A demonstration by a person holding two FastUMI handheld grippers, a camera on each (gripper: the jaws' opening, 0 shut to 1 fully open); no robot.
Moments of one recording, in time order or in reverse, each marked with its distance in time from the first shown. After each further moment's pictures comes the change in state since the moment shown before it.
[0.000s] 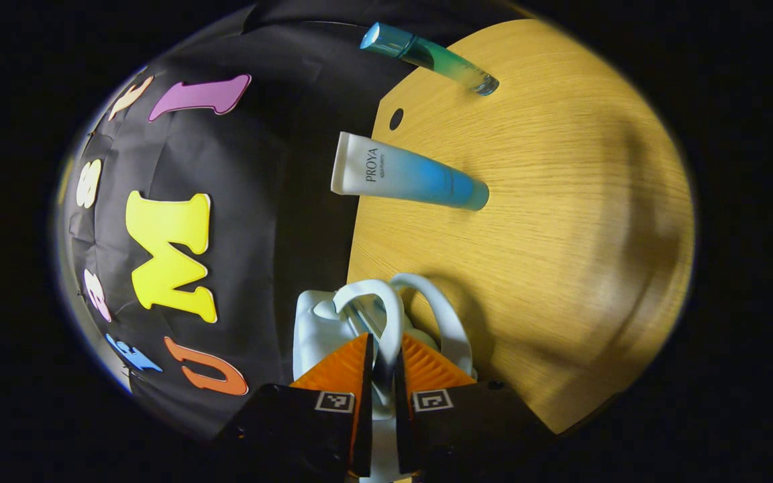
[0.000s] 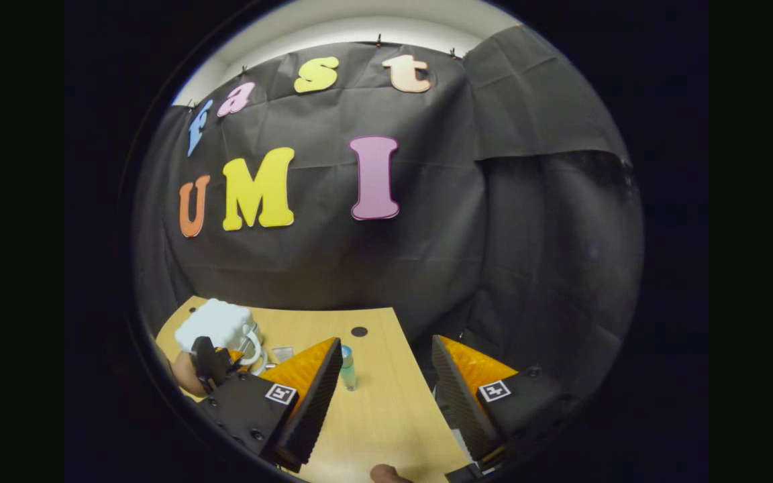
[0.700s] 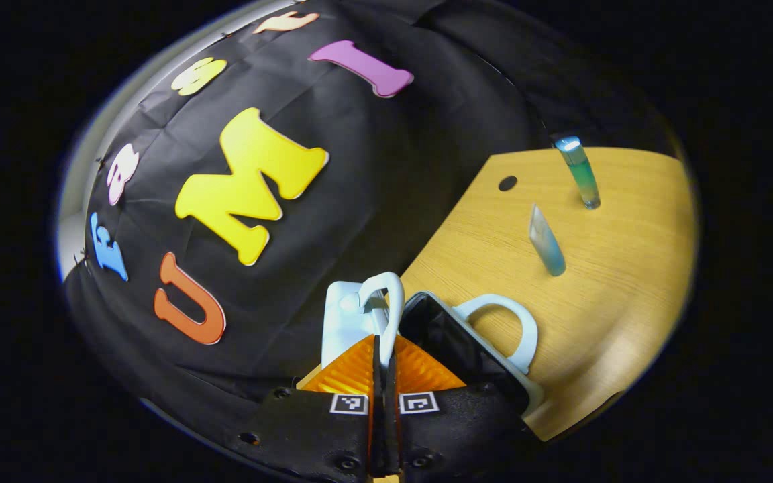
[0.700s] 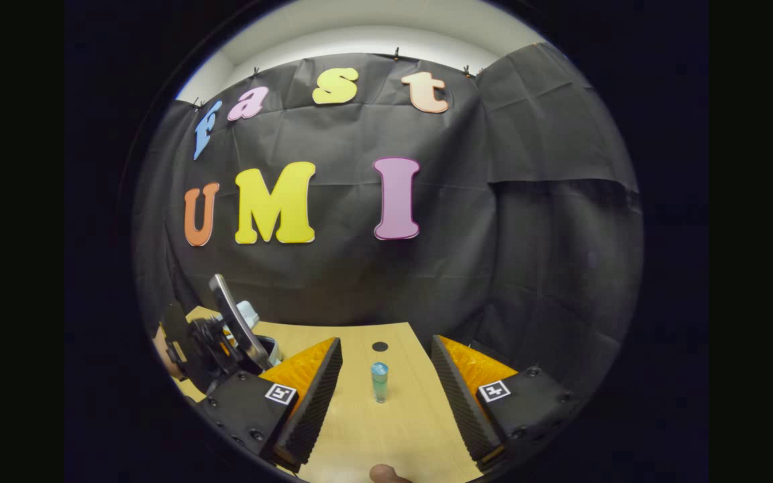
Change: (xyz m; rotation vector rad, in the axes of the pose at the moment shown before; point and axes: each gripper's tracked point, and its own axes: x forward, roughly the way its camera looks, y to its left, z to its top) left arm -0.066 0.131 -0.051 -0.554 -0.130 0.048; right arm -0.021 0.097 0.037 -0.014 -0.056 0.007
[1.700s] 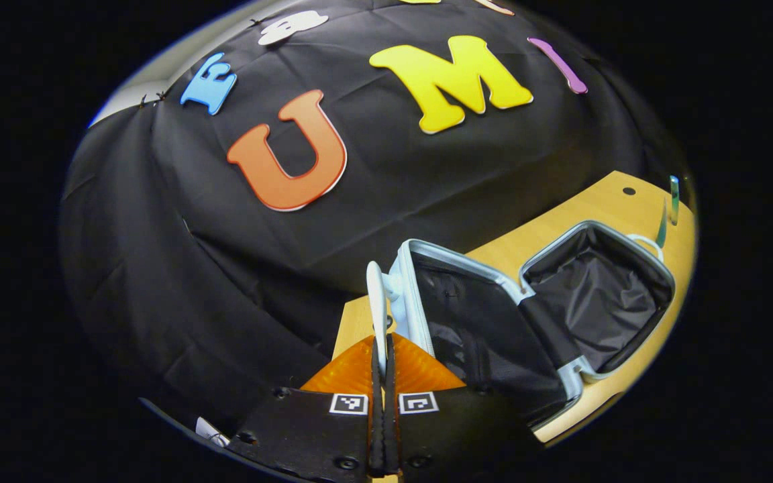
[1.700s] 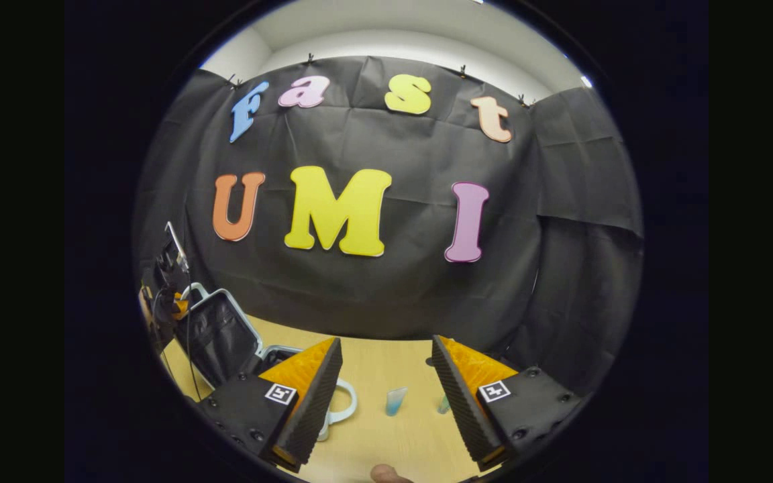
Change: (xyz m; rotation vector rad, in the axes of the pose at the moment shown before) left arm 0.011 0.209 -0.273 -0.391 0.215 0.122; right arm -0.013 0.191 0.026 -0.123 -0.013 0.073
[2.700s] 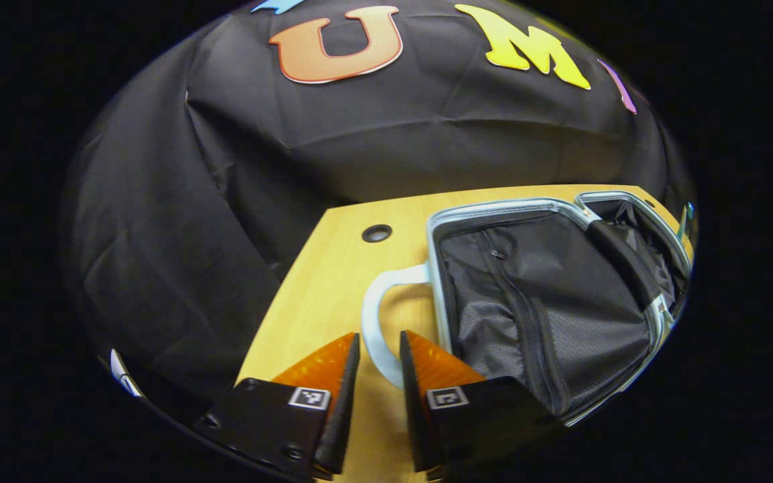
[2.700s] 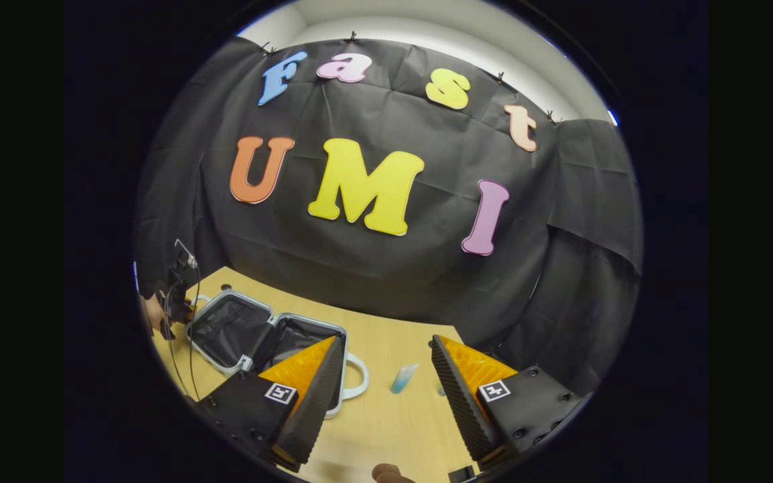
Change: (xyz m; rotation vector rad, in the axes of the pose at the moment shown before) left arm 0.080 0.008 -0.156 -0.269 0.157 -0.067; right arm -0.032 0.055 -0.026 -0.149 0.068 0.005
